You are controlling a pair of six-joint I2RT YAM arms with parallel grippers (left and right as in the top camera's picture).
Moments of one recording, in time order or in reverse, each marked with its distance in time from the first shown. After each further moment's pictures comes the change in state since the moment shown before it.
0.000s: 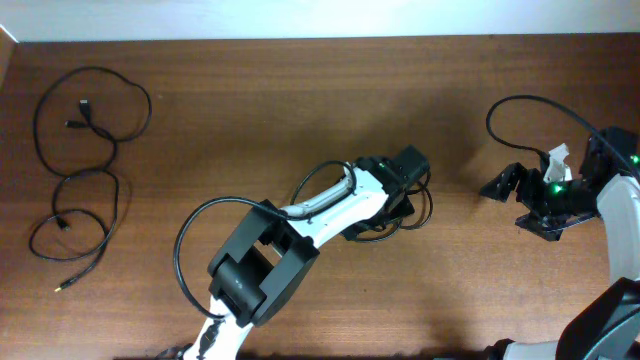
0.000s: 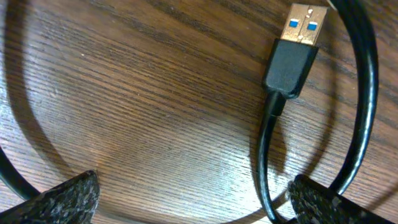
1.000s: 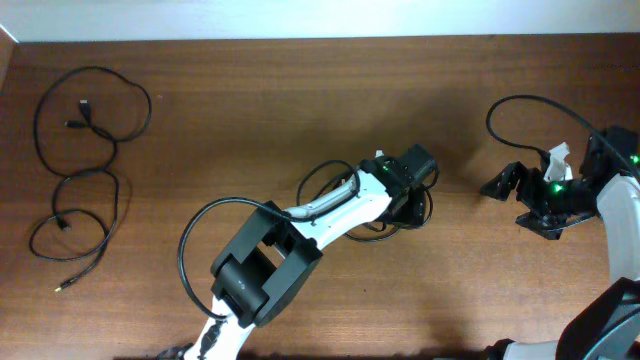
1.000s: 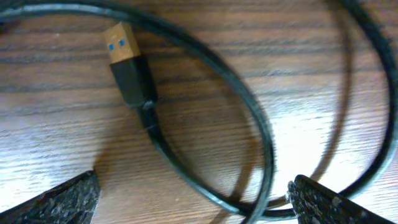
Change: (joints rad) left arm -0.013 0.011 0.003 0.117 0.026 0.457; right arm 0.000 0.000 0.000 0.012 0.000 0.000
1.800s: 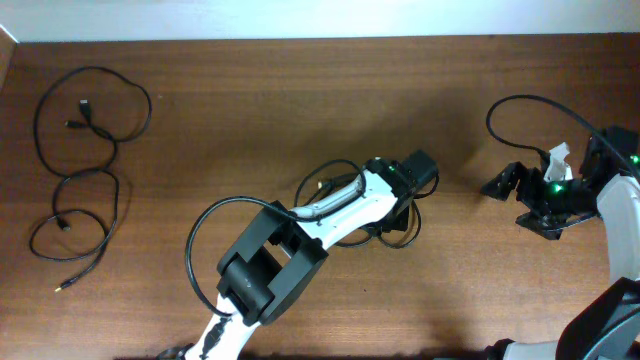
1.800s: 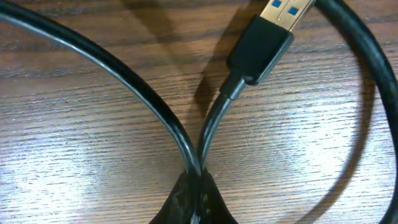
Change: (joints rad) left arm -0.013 0.031 0.037 -0.145 -0.041 0.026; right arm 0.000 0.000 0.000 -0.001 0.000 0.000
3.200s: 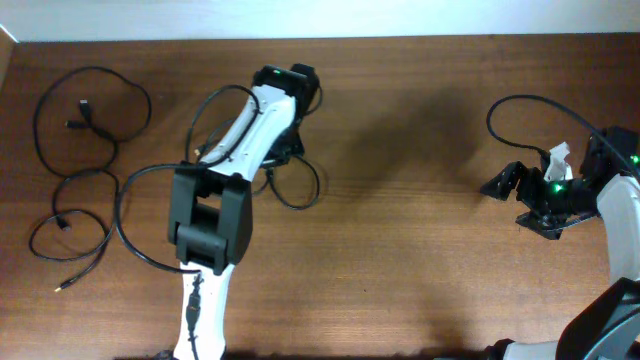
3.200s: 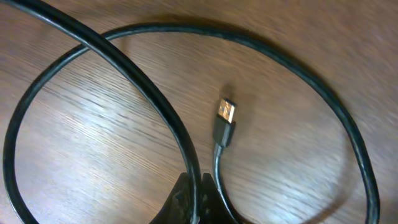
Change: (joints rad) left arm 0.513 0.084 0.348 -0.491 -0.216 0.003; right arm 0.000 0.000 0.000 0.004 0.000 0.000
